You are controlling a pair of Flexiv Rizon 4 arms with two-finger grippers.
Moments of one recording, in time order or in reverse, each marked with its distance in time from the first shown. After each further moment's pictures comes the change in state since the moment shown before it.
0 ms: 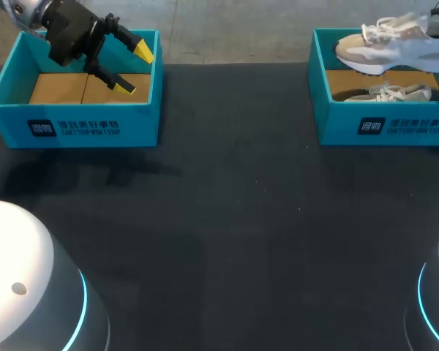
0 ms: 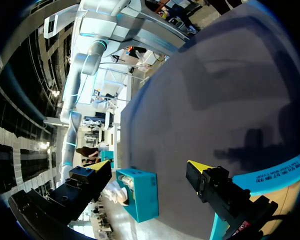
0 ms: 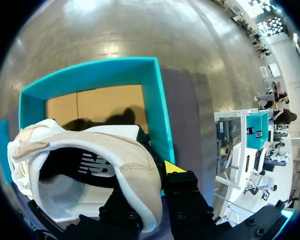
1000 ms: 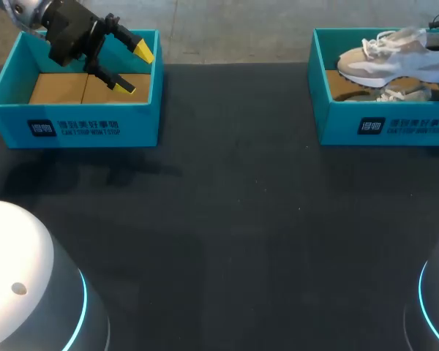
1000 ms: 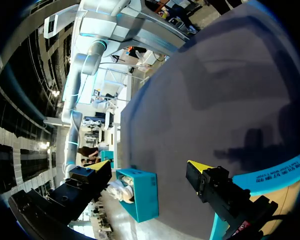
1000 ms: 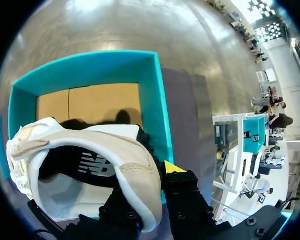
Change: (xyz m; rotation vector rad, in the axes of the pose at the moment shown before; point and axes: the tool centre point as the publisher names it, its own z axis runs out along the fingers) left arm 0.000 0.000 0.000 0.000 0.000 0.000; right arm -0.002 0.002 0.026 -0.036 -0.050 -0.018
